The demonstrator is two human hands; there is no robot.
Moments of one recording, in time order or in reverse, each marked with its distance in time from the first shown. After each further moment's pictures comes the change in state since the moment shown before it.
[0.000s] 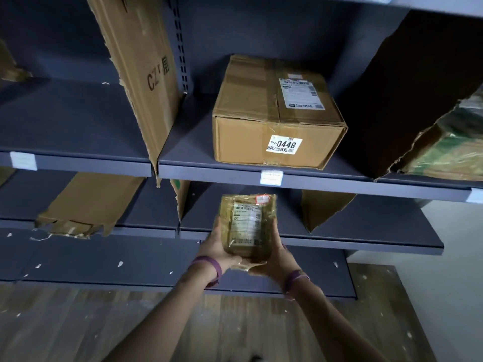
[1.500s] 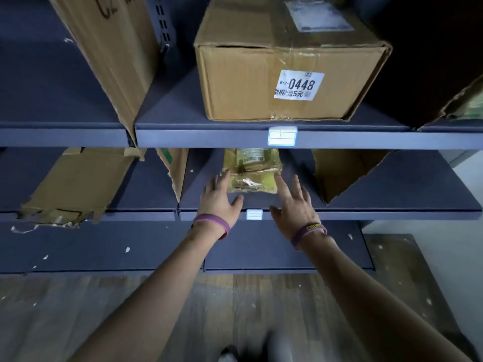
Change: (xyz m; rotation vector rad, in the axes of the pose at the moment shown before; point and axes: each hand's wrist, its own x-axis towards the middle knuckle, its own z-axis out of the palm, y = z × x) left_hand 0.087 -0.023 0.010 0.281 0.211 0.165; right_hand 0.068 0.034 0.000 -0.395 0.115 0.136
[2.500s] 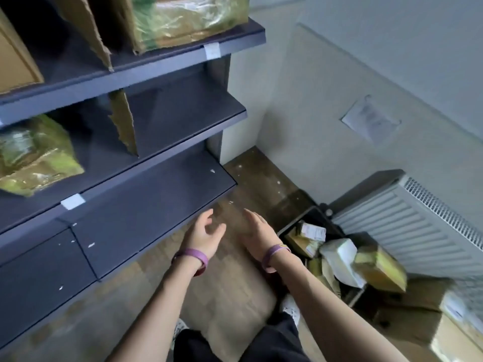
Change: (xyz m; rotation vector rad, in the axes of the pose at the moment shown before) left_hand -0.276 0.180 0.145 -0.309 -0.755 0.004; right_hand -0.349 0.186 -0.049 0.458 0.018 0.671
